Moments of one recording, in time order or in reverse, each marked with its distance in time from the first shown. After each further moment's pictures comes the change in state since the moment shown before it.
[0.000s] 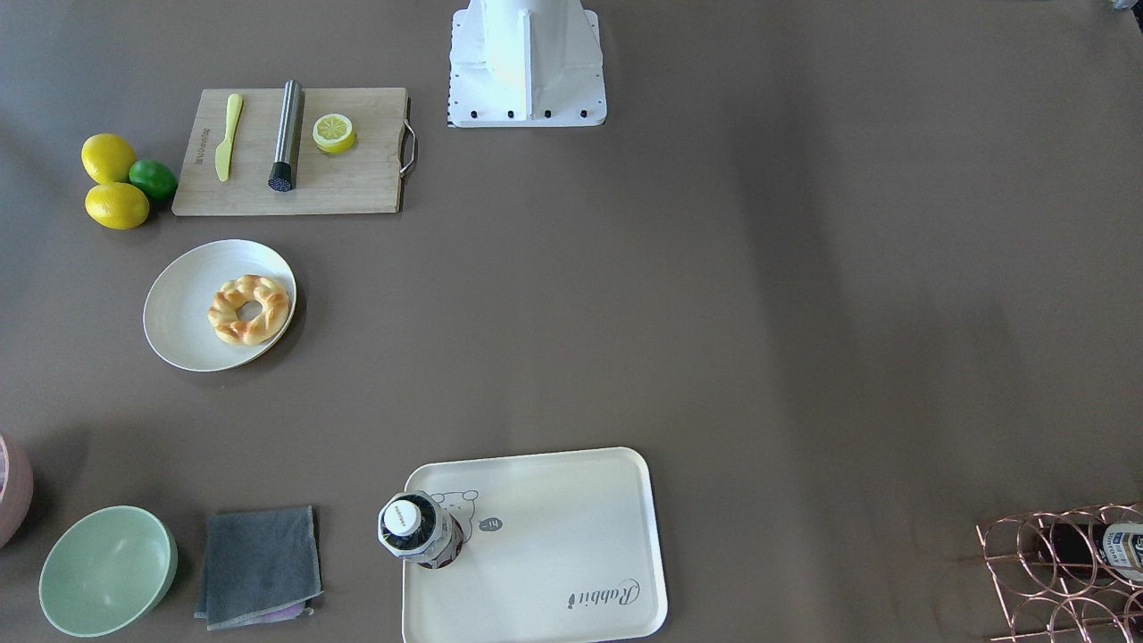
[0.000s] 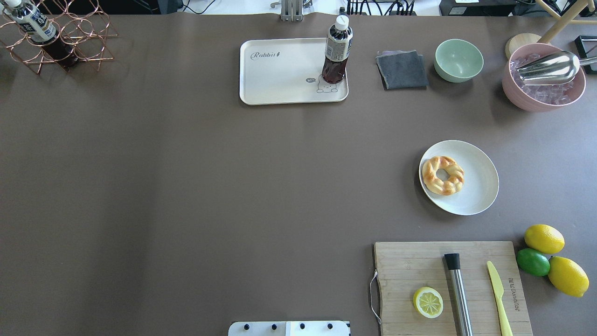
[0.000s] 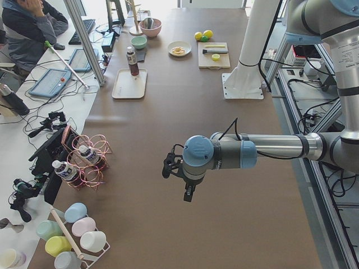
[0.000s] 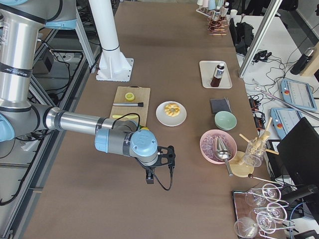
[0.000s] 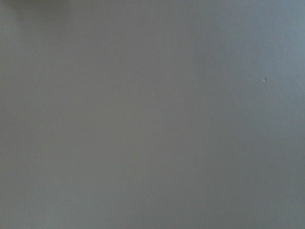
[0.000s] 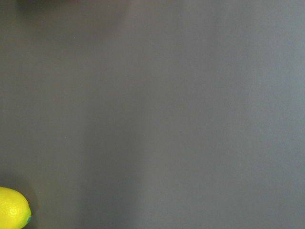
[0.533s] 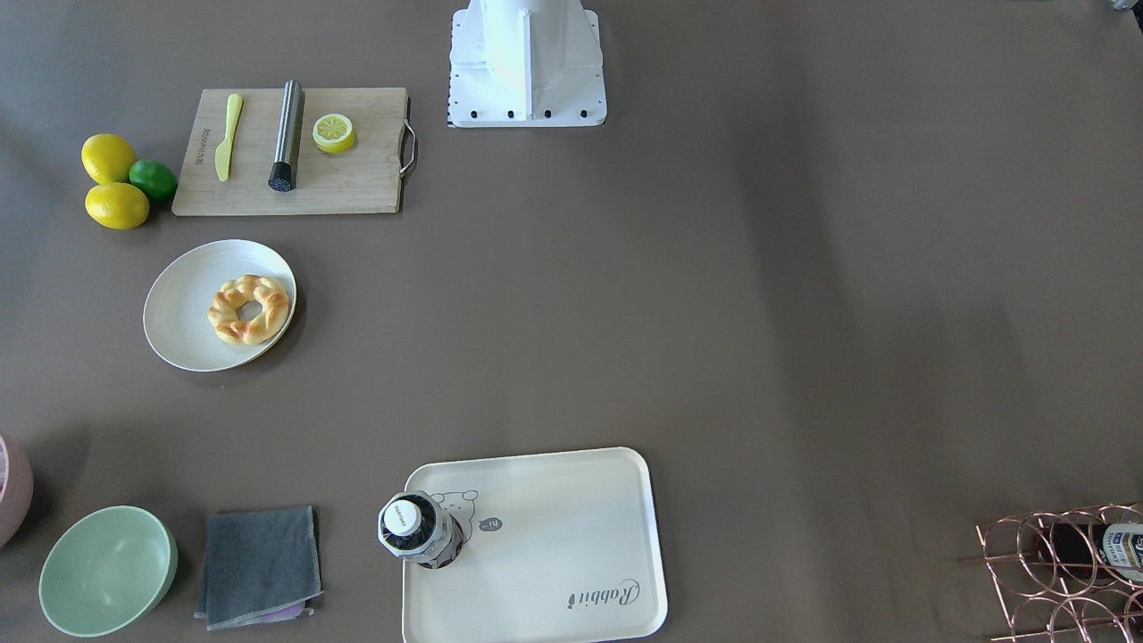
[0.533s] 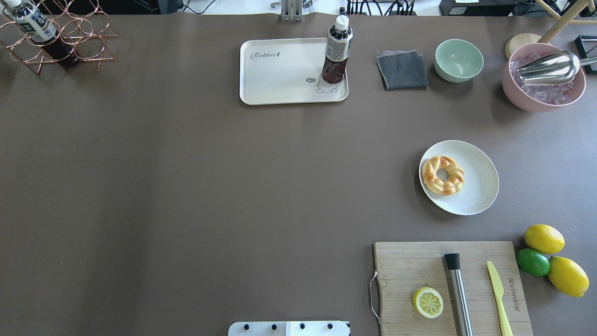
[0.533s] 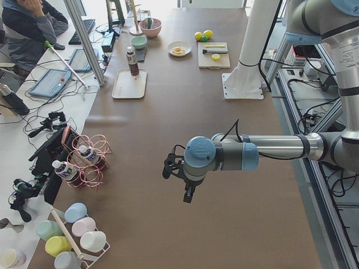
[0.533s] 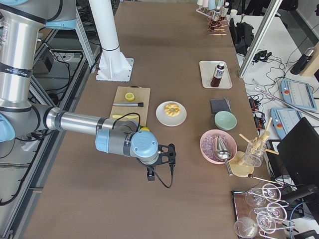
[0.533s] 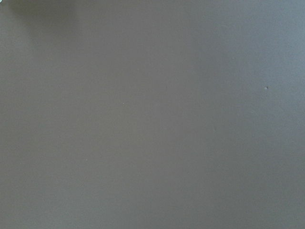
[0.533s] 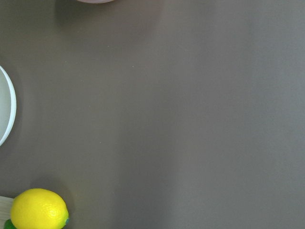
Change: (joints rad) left arm -0.007 0.007 0.007 -0.040 0.003 -0.005; right arm -0.005 0.000 -0.001 -0.002 0.094 0.002
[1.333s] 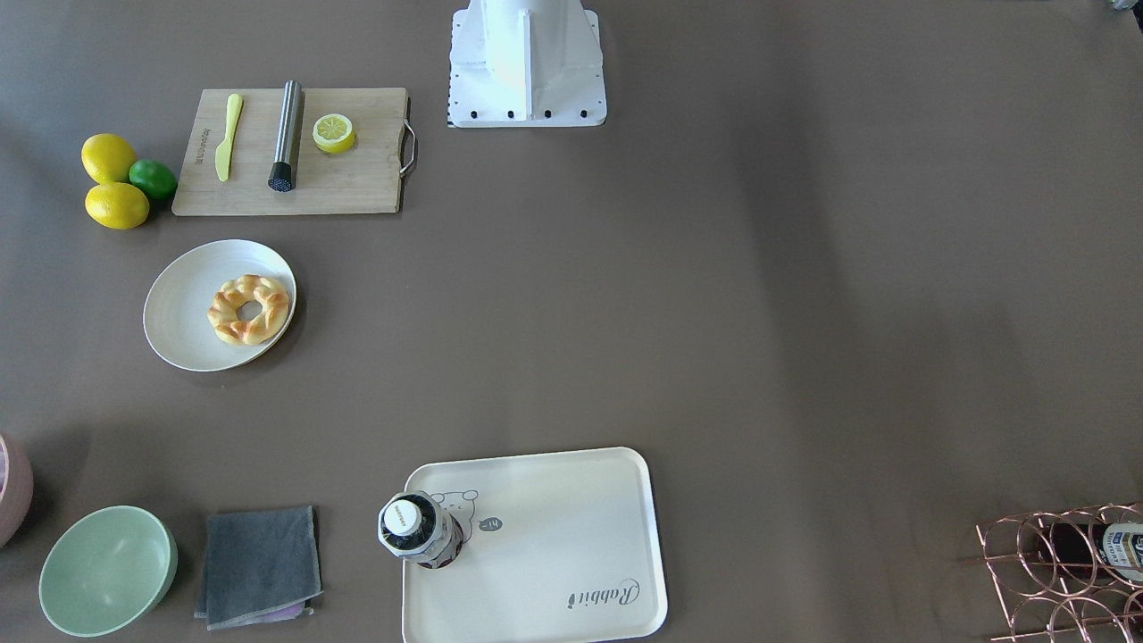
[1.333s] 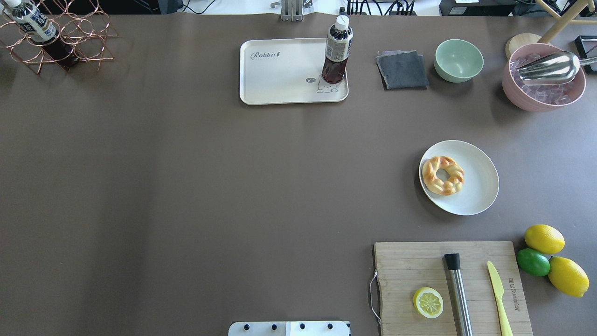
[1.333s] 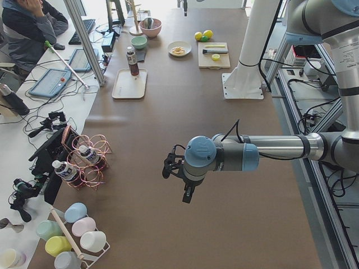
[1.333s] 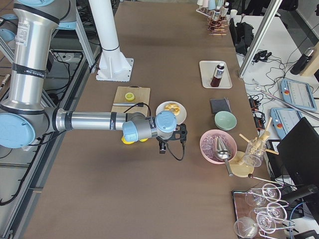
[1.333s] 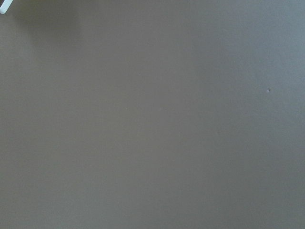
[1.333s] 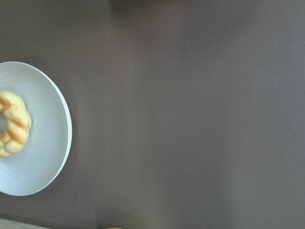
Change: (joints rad) left arm -0.001 0.002 0.002 -0.025 0.007 -0.003; right arm -0.315 0.064 0.004 0.243 0.031 0.485
